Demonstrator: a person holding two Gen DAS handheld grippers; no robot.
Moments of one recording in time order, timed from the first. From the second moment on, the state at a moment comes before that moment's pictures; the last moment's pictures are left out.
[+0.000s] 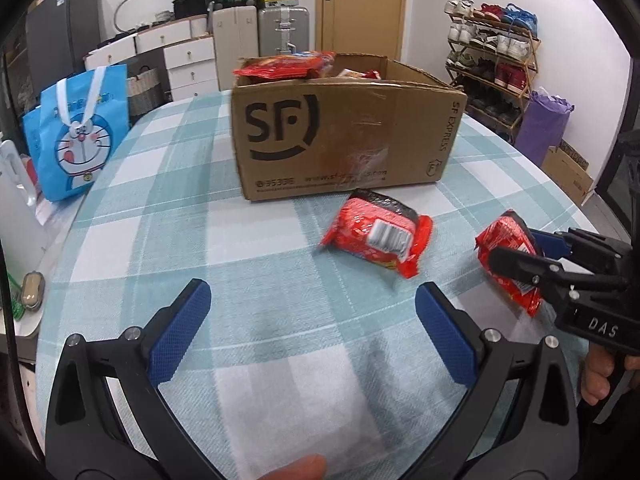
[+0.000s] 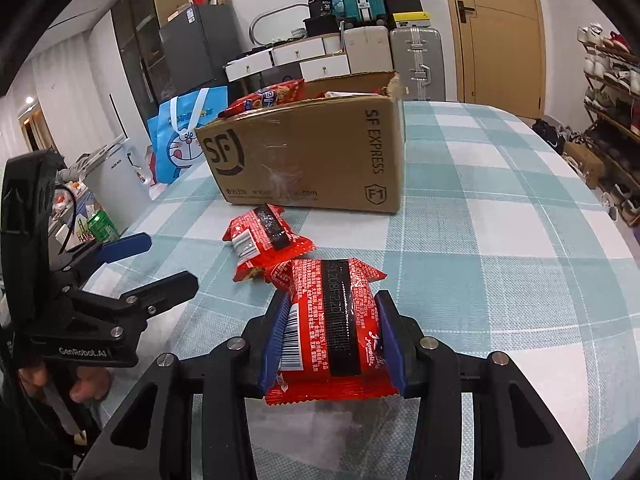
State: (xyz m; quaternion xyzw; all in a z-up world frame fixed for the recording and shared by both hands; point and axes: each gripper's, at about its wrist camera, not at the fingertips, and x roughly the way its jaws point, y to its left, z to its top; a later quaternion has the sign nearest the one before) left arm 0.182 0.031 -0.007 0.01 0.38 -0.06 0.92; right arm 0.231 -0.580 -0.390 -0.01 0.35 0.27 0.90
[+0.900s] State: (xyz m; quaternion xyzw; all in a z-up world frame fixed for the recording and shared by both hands) left arm 0.285 -0.029 -0.036 0.05 0.47 -0.13 0.87; right arm 0.241 -0.595 -0.400 0.00 0.37 0.24 0.90
